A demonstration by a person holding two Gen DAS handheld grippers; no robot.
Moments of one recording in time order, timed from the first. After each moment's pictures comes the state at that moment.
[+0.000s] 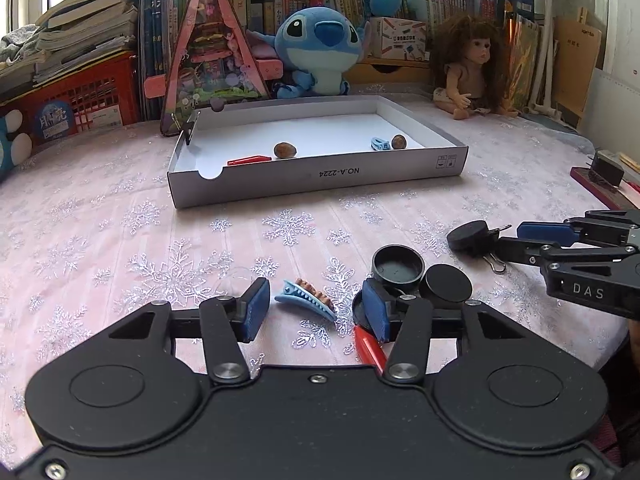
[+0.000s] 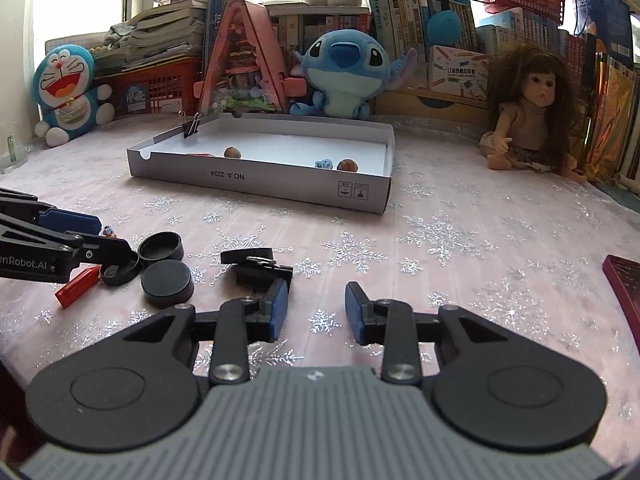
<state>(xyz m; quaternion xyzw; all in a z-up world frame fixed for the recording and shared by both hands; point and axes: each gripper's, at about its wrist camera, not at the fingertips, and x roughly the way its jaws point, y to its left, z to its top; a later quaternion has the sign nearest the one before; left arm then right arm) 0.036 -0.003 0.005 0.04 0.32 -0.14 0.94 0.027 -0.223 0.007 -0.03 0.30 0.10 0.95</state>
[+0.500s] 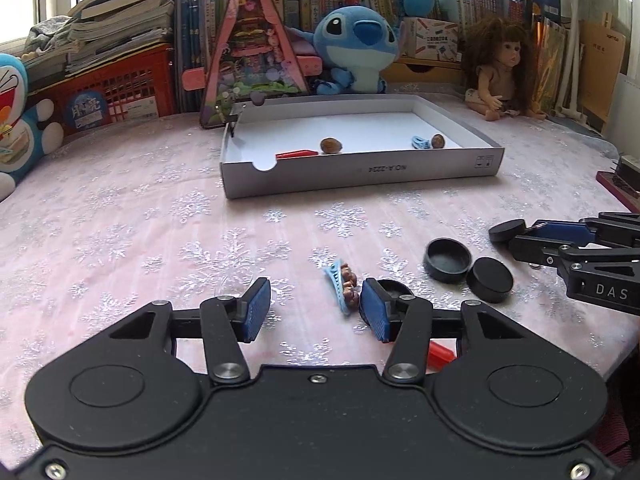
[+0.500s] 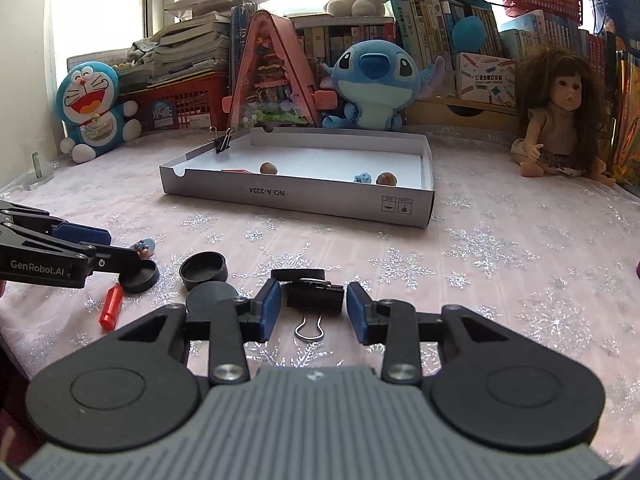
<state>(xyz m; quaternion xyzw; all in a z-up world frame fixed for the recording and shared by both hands) 0.035 0.024 0.008 0.04 0.33 -0.09 0.94 0.030 -0.206 0.008 -0.01 0.28 0.13 0.95</state>
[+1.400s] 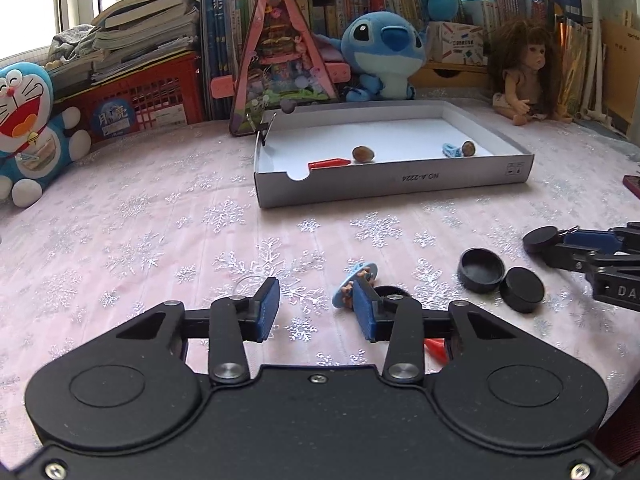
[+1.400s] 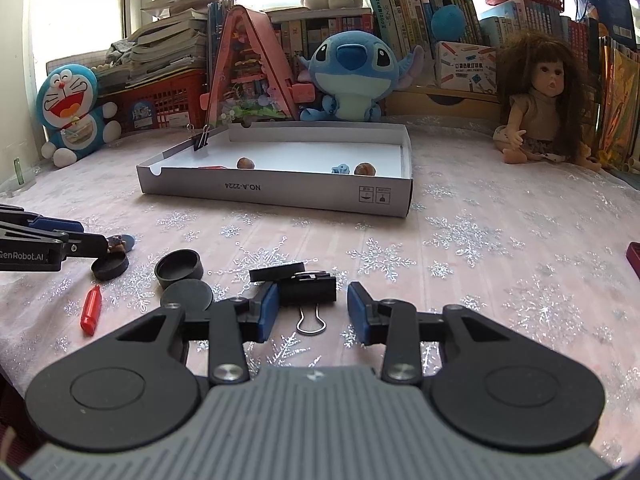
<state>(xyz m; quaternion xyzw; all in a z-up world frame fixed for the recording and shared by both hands) 0.039 0.027 0.011 0.06 0.32 -0.05 0.94 0.035 -0.212 0.004 0.00 0.29 0.11 0.95</state>
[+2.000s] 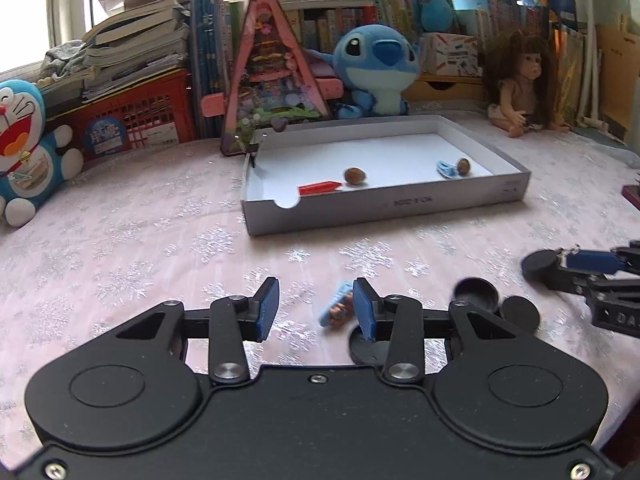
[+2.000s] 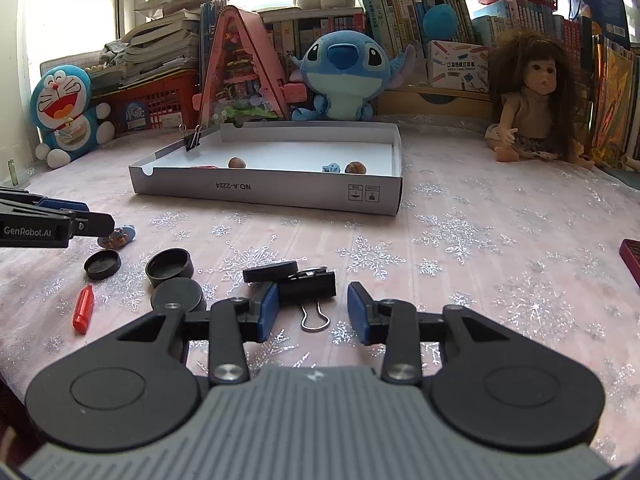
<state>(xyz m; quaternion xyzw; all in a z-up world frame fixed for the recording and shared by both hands) 0.052 0.017 0.018 0.06 0.30 -0.07 0.95 0.034 -0.217 0.003 0.00 0.29 0.10 0.95</state>
